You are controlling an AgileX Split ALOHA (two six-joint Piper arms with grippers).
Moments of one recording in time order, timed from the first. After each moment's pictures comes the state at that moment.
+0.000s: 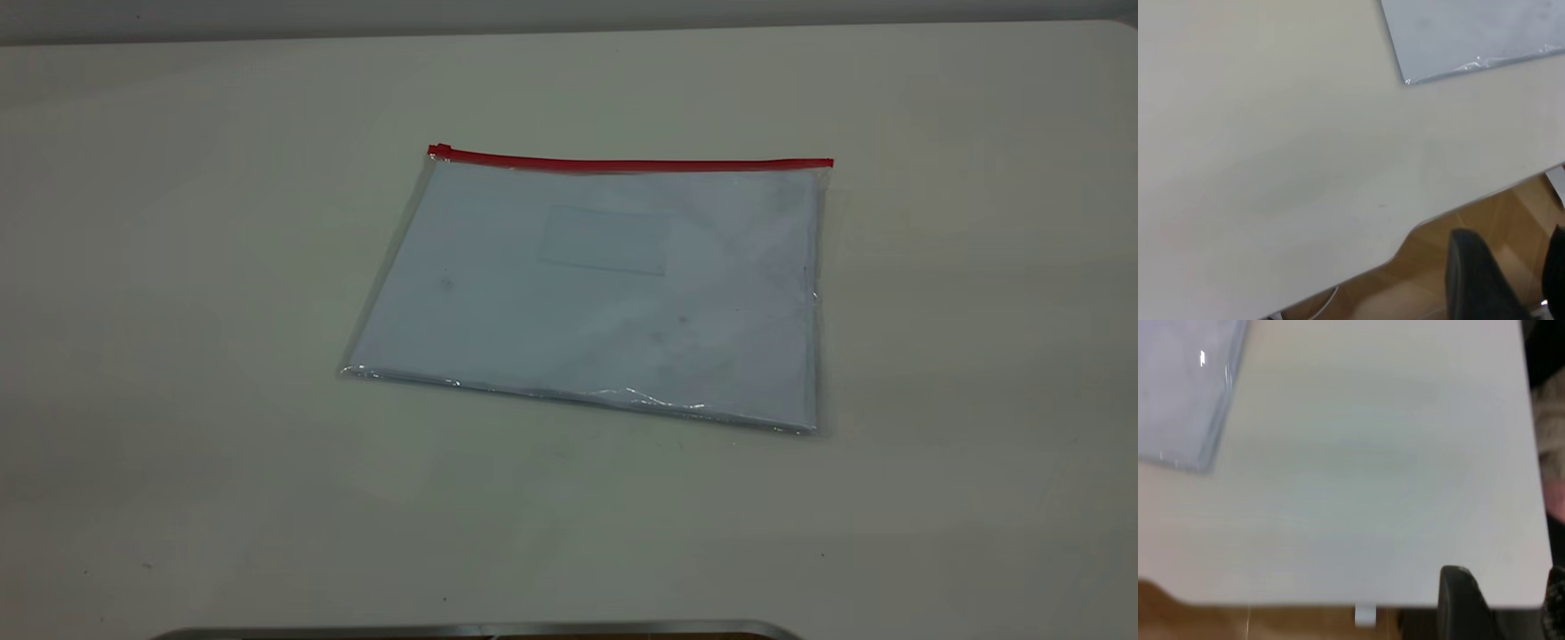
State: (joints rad) left arm -0.41 0.09 -0.49 0.02 1.12 -0.02; right arm 0.02 0.20 -0.48 -0.06 1.11 -0.02
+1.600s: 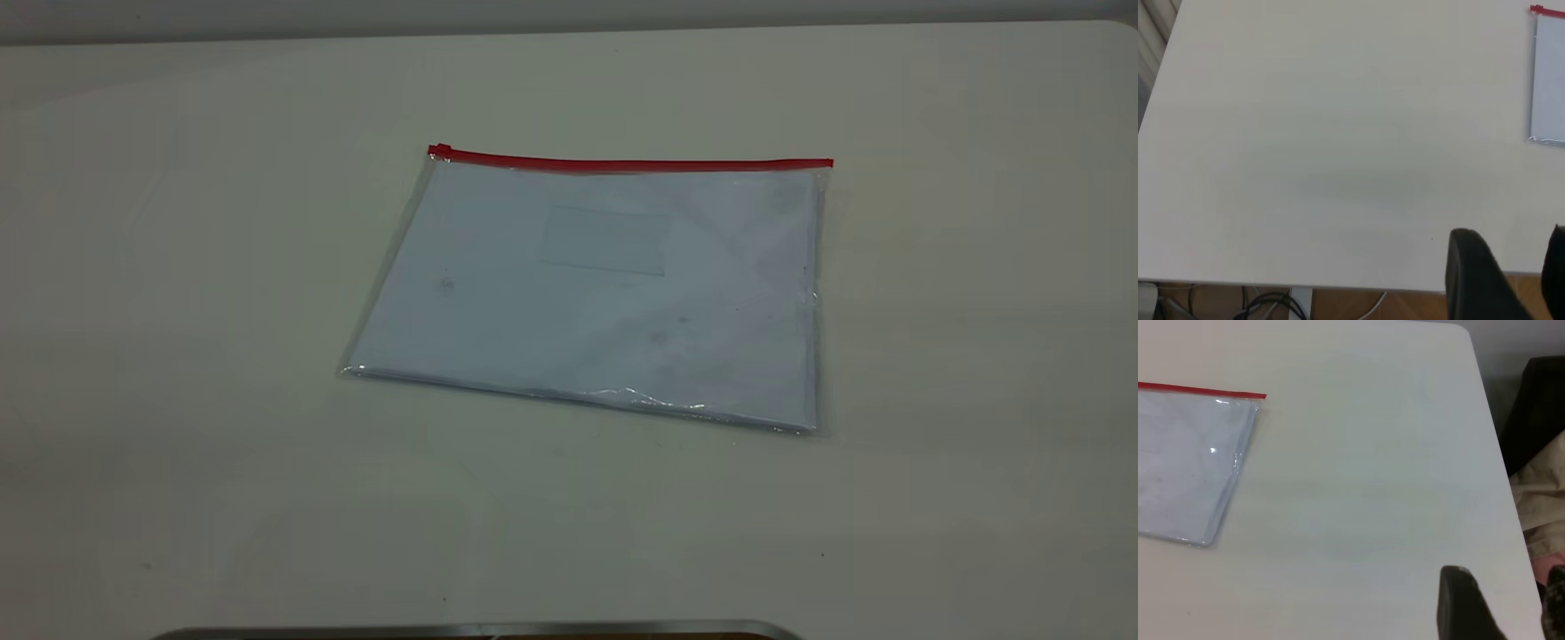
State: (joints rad) left arm 0.03 -0.02 -0.49 0.02 1.13 -0.02; right arm 0.02 -0.02 -0.48 -0.06 1.12 -0.02
